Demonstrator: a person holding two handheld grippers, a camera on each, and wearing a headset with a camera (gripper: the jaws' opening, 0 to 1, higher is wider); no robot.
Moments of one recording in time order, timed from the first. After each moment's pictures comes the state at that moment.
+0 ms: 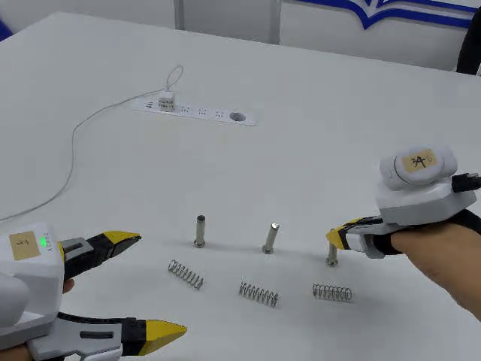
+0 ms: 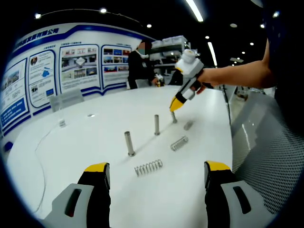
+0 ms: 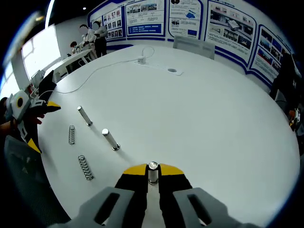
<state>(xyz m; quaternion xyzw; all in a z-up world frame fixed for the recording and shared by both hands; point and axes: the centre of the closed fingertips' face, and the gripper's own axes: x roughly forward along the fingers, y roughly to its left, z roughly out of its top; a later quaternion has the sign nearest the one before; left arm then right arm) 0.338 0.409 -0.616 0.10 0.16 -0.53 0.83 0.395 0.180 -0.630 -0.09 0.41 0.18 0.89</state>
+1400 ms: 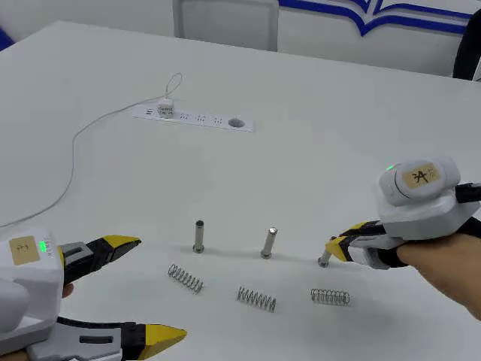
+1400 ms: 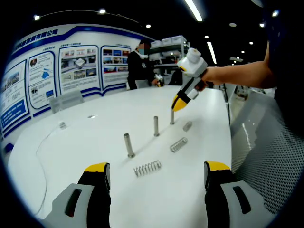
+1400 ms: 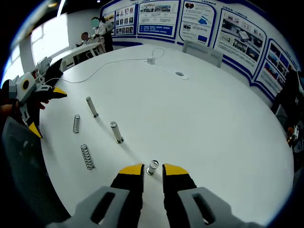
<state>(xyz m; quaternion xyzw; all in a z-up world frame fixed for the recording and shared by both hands) 0.336 0.408 -0.612 0.11 0.15 -0.53 0.83 0.385 0.177 -0.624 -0.14 0.40 0.20 0.88</state>
